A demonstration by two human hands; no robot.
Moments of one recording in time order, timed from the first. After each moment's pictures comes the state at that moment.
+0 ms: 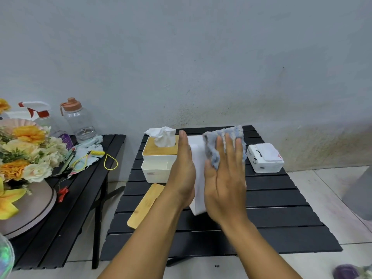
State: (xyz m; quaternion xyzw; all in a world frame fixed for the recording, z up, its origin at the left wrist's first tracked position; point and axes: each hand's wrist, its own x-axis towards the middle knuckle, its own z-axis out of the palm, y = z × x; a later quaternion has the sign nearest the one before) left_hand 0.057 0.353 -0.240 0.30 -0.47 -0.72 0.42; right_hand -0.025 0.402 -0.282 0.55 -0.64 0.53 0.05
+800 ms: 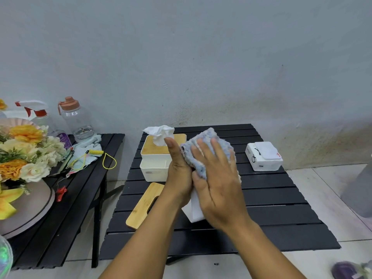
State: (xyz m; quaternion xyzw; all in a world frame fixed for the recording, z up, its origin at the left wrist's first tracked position) left_hand 0.057 0.362 -0.244 0.30 -0.53 -0.65 0.45; right_hand -0.029 0.409 -0.279 0.67 -0.56 0.49 0.07
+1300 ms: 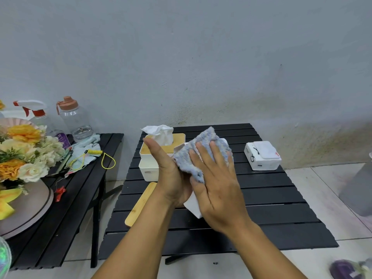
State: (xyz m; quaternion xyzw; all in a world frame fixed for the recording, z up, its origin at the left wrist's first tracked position) left_hand 0.062 0.356 -0.242 0.13 -0.46 -0.77 0.41; right_hand -0.031 0.414 -0.284 0.68 -0.56 0.46 0.09
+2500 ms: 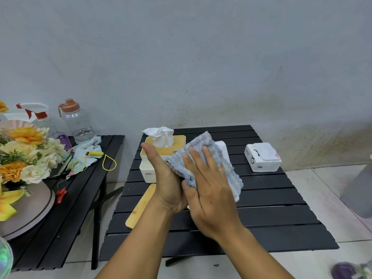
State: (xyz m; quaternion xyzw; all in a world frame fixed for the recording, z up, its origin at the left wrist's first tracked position) left_hand 0.068 0.364 -0.249 0.14 -0.46 -0.75 0.45; right_hand -0.015 0.416 -0.287 0.68 -0.55 0.48 0.06
